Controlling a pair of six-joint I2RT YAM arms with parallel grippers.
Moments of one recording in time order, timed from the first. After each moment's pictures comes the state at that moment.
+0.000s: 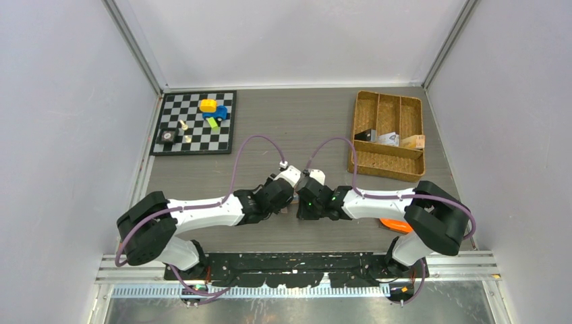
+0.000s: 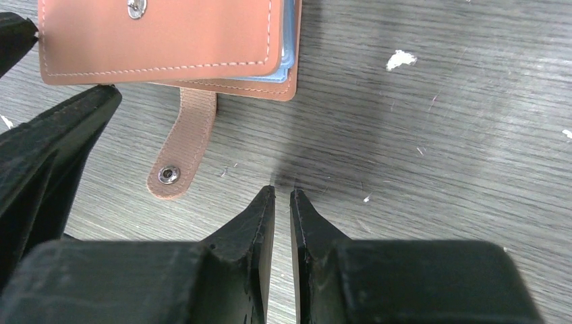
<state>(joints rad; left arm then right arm) -1.05 1.42 0.72 -0.17 -0.50 -0.20 1.00 1.52 0.72 -0.20 0.12 0.92</state>
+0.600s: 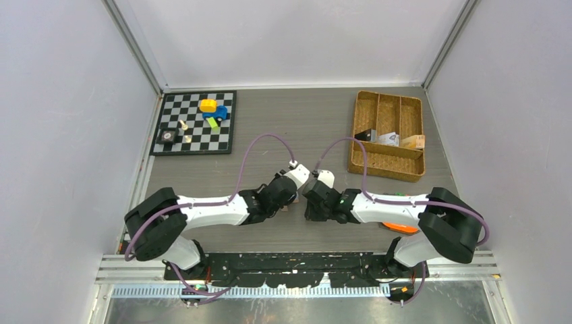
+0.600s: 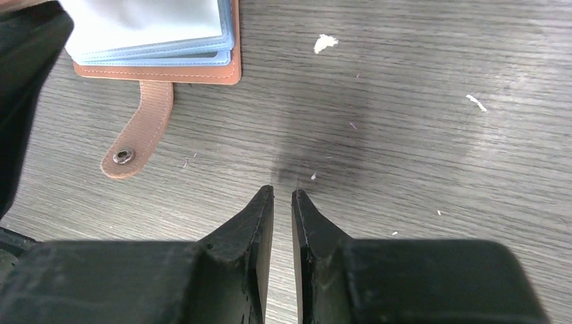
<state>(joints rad) -1.05 1.47 0.72 0.04 -0.53 -0.02 1.00 1.43 0.66 -0.24 0.20 0.94</state>
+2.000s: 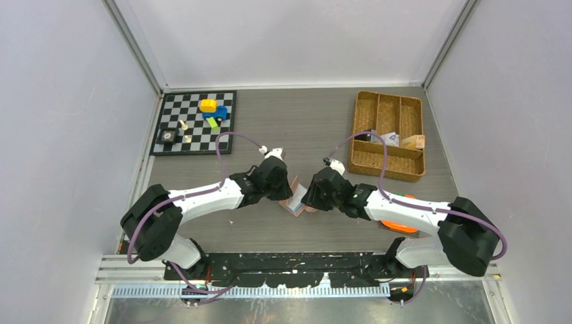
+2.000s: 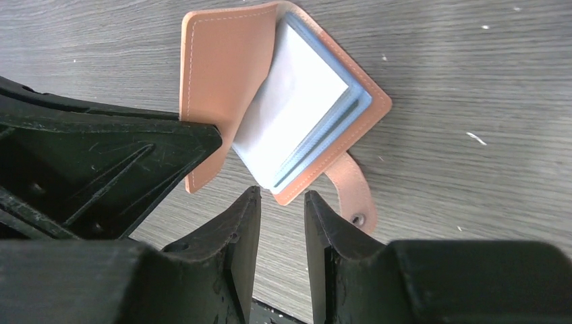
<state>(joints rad) -0.87 1.48 0.82 -0.16 -0.10 -0.79 0.89 1.27 0.65 -0.20 0.14 1.02</state>
